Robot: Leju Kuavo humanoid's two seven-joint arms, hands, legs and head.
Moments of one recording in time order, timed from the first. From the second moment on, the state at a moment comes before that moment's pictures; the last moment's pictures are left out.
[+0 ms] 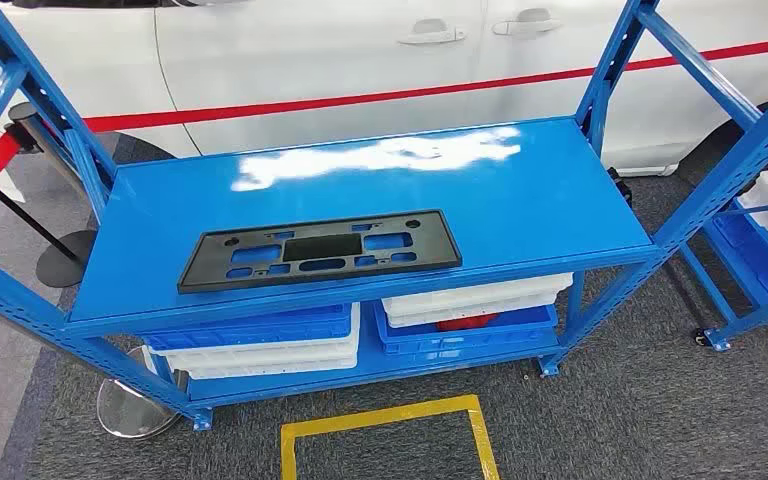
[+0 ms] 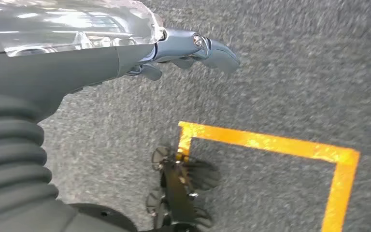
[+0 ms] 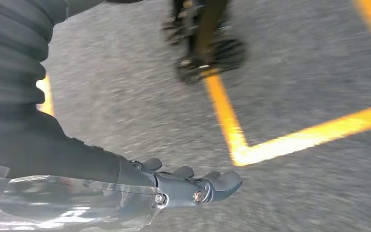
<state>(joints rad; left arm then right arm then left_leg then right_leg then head) 0.03 -0.08 0.69 -0.40 -0.36 0.10 -0.27 0.09 0.10 -0.50 -0.46 0.27 -0.07 -0.16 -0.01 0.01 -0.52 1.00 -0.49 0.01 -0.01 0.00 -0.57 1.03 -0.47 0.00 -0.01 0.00</state>
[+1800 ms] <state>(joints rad) -0.01 -0.17 1.17 -0.39 -0.84 0.13 -0.47 0.29 0.02 0.14 -1.86 0.49 -0.31 -0.40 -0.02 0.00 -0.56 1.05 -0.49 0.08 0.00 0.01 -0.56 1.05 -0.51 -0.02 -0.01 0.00</state>
